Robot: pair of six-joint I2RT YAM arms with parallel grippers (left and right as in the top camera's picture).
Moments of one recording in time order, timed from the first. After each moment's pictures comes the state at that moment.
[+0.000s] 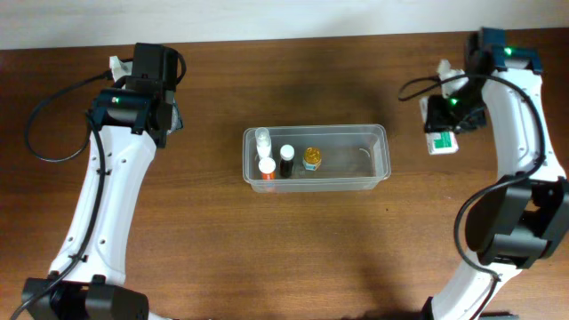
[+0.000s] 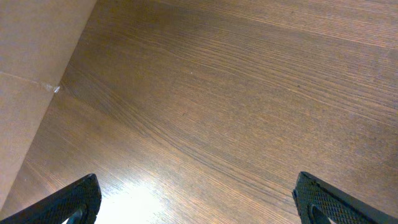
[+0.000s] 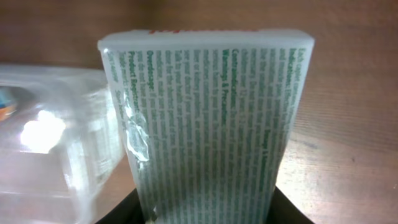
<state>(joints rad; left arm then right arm) -0.14 1.66 1.66 -1.12 -0.60 -0.34 -0.16 2.00 1.89 -1.36 -0.11 -0.20</state>
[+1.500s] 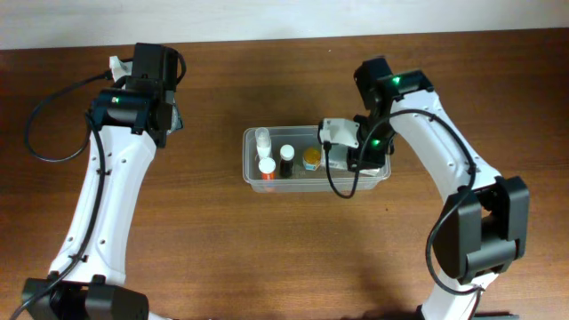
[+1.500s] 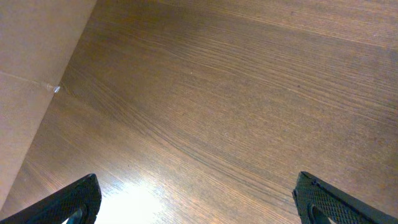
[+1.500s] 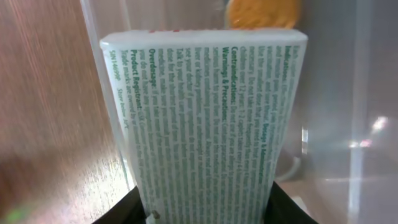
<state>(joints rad) -0.14 1.66 1.66 -1.12 -0.60 -0.34 0.23 1.94 1.62 -1.24 -0.22 -1.18</state>
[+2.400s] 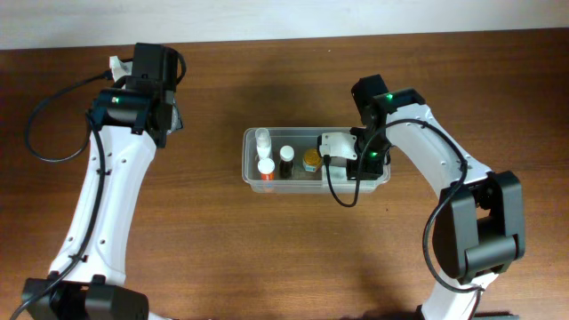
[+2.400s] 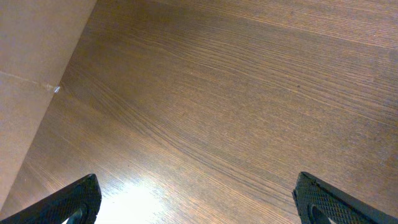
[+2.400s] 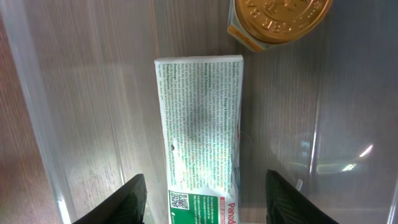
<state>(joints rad) -0.14 1.66 1.66 -1.12 -0.60 -0.34 0.23 1.94 1.48 -1.09 -0.21 -1.23</state>
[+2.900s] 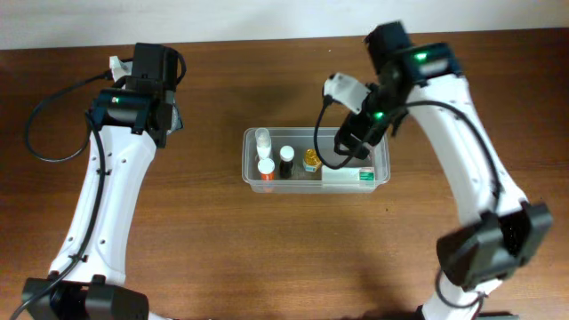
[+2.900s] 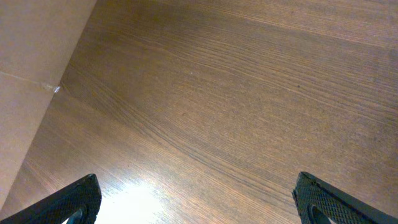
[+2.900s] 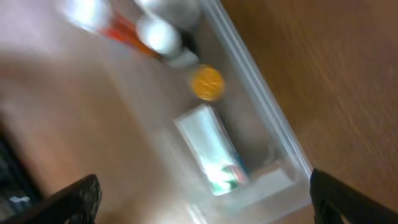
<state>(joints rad) -0.14 1.66 1.66 -1.12 -0.60 -0.34 0.23 1.89 1.99 -1.47 -0.35 -0.73</state>
